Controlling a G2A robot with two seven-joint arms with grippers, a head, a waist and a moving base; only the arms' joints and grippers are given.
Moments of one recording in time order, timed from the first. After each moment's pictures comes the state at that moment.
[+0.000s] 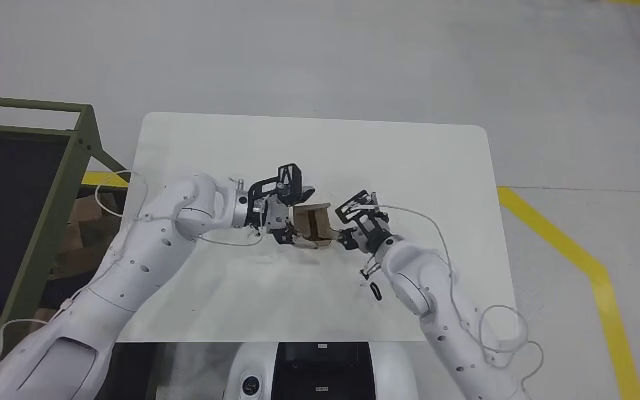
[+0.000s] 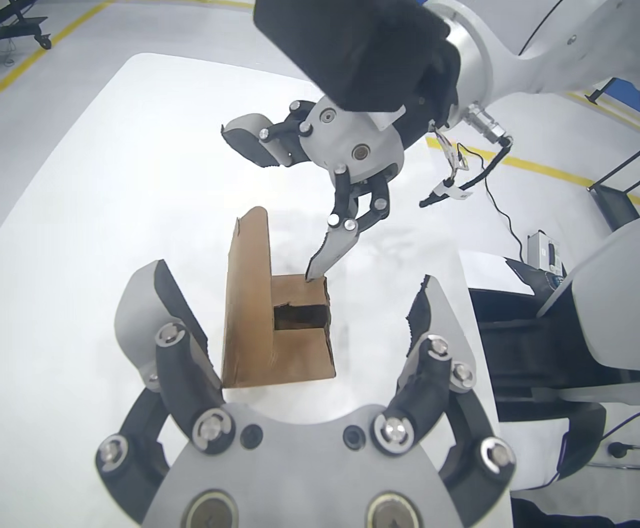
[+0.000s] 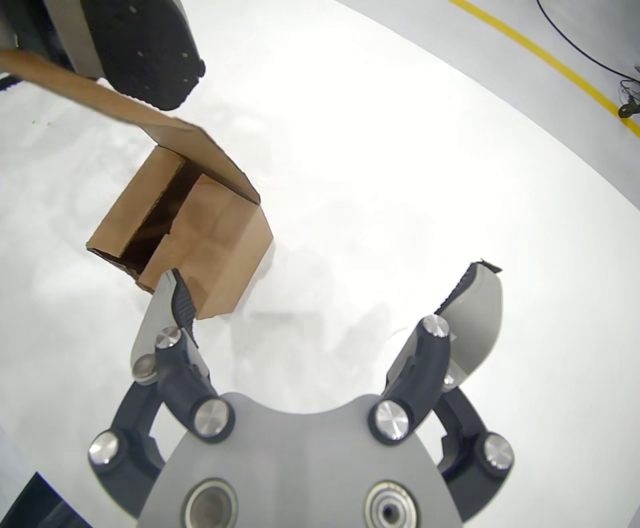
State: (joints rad) left arm 0.95 -0.91 -0.93 -1.52 0.78 -1.01 -0.46; right arm -1.36 -1.38 1.06 -1.72 -1.42 -0.17 0.56
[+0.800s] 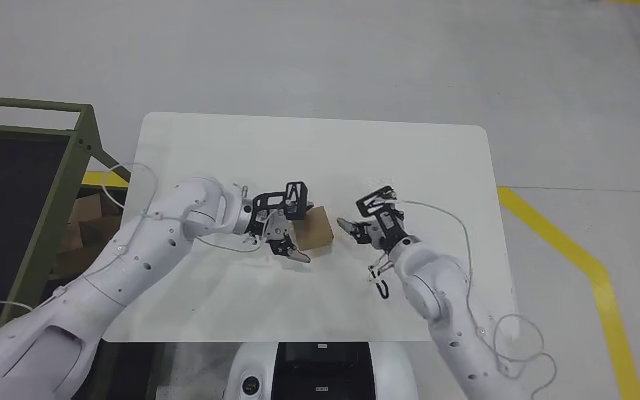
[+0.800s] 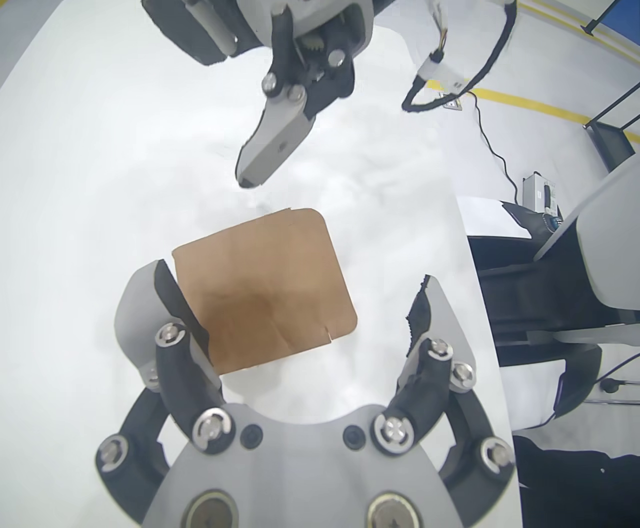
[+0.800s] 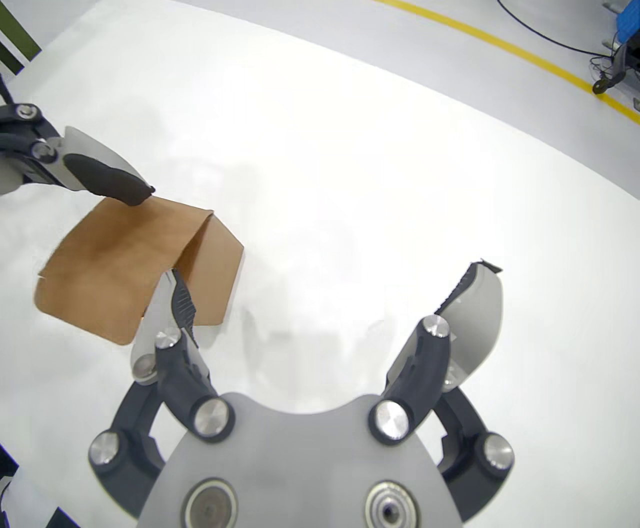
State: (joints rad) left arm 0.84 -0.84 -0.73 -1.49 0.83 -1.01 -0.40; right arm -1.45 -1.36 1.16 -1.81 -1.37 -0.13 0.48
